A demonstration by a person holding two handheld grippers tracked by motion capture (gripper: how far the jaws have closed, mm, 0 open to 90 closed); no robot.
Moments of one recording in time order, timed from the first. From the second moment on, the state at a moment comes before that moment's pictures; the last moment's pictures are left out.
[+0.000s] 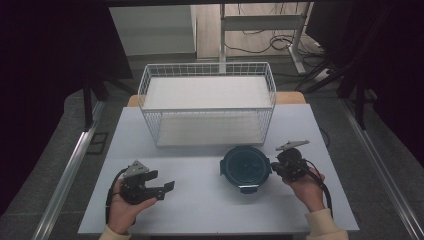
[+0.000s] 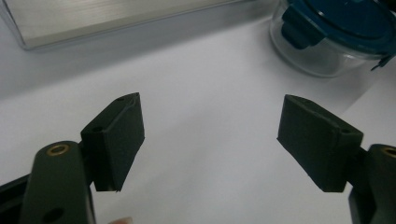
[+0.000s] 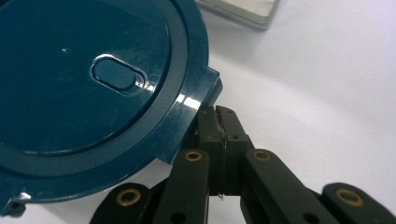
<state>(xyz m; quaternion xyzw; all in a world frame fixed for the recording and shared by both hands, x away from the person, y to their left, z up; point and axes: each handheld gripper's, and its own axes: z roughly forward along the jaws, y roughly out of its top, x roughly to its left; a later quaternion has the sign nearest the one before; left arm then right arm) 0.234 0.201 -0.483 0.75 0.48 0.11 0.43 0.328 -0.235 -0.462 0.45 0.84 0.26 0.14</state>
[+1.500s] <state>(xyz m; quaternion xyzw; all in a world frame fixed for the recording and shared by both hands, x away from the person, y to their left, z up) 0.236 0.201 -0.484 0.75 0.49 0.11 0.43 0.319 -0.168 -0.468 0.38 0.87 0.30 0.10</state>
